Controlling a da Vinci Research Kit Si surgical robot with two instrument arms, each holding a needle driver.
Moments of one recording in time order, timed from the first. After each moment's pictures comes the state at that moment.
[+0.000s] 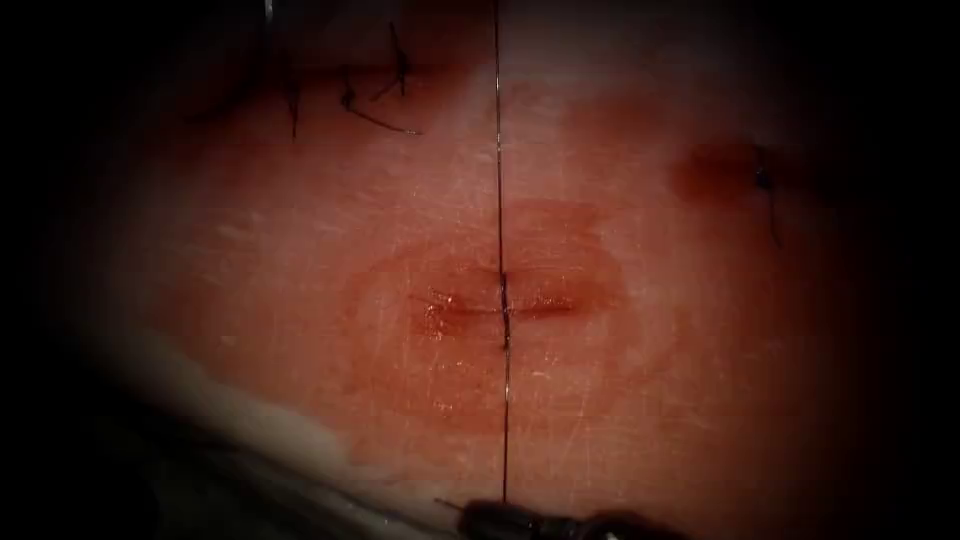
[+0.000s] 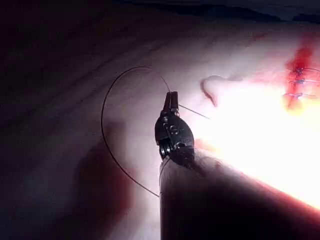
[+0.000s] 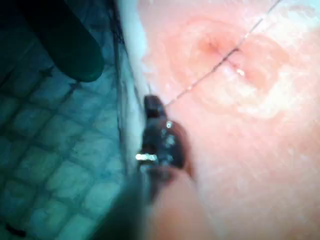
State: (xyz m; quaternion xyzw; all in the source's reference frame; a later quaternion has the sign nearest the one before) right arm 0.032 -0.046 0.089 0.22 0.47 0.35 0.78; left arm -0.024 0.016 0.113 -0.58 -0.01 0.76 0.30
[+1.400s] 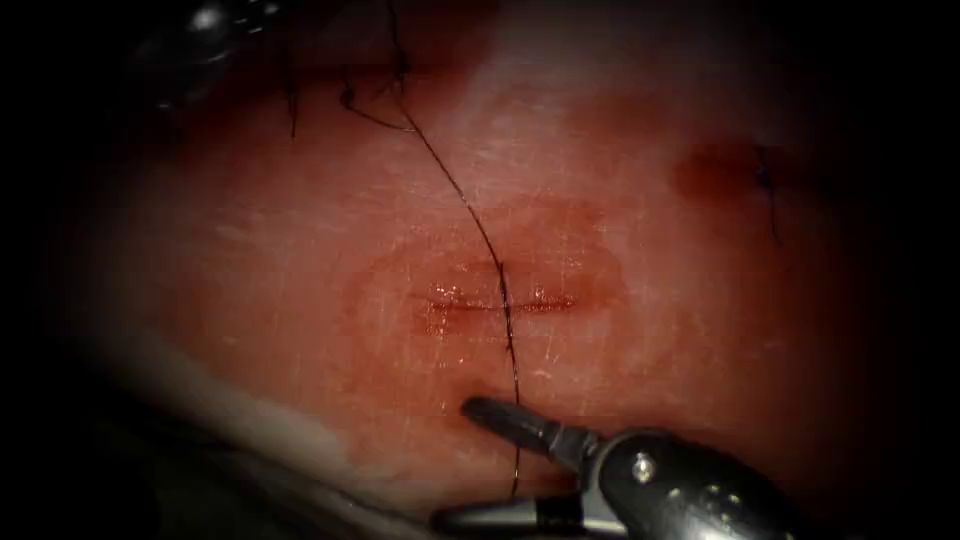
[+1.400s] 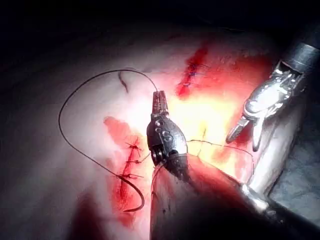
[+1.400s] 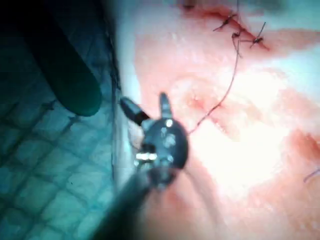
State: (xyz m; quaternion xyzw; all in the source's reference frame) right arm 0.035 -0.035 0.081 0.23 0.54 0.31 0.75; left arm -0.022 -0.005 0.095 -0.62 -0.02 0.73 0.29
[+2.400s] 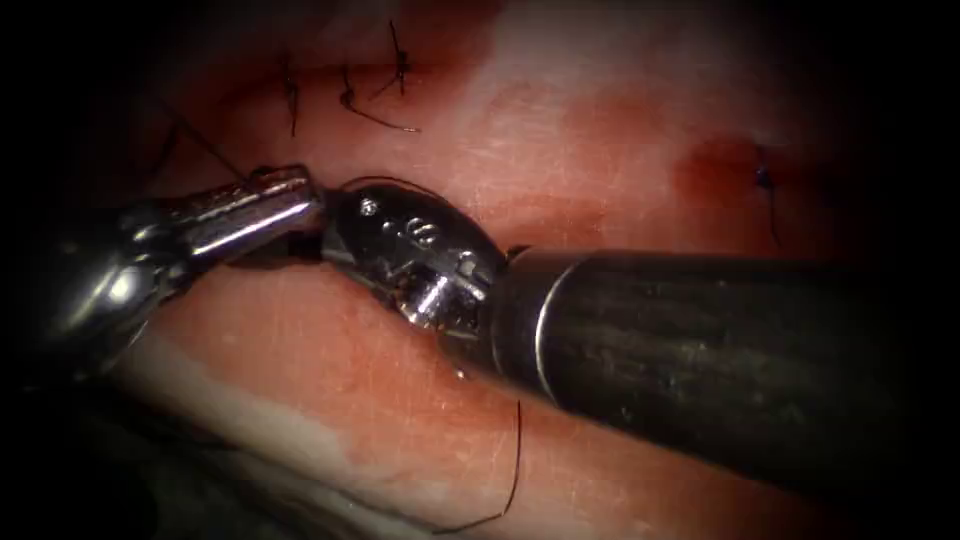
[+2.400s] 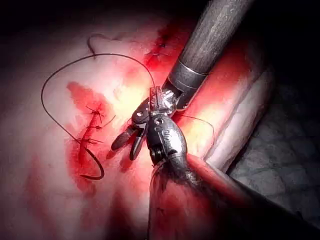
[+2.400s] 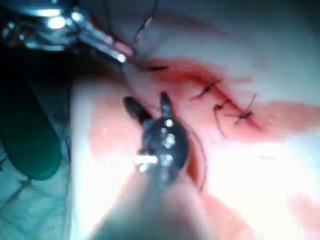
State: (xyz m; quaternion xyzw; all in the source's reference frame) right arm 0.048 -0.024 0.092 0.14 0.57 0.33 0.74; left arm -0.021 -0.016 0.096 -0.63 -0.03 0.72 0.31
